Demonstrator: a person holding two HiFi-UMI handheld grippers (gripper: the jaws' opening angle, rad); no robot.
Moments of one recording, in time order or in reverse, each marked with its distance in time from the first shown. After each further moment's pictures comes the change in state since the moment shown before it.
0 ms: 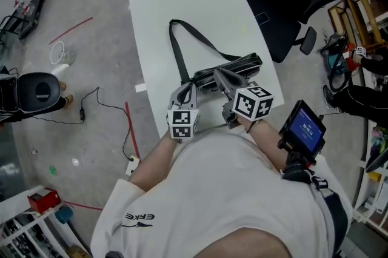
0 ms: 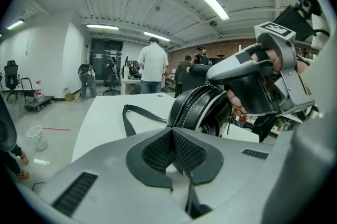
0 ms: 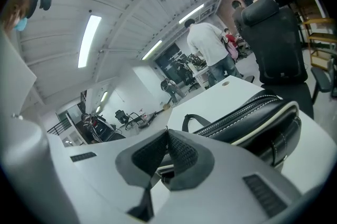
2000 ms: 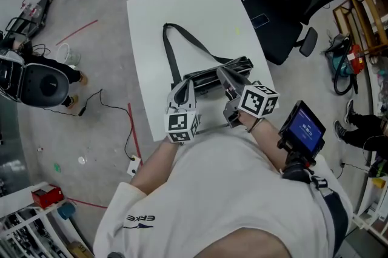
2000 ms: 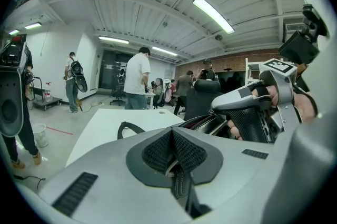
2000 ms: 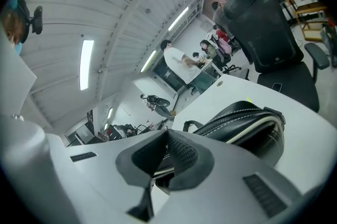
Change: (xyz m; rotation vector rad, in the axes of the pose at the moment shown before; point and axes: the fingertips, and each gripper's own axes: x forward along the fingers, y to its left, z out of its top) left arm -0.020 -0.023 0.055 -0.060 -0.164 0.084; right arm -0.031 -0.021 0.019 0.166 -0.080 0.090
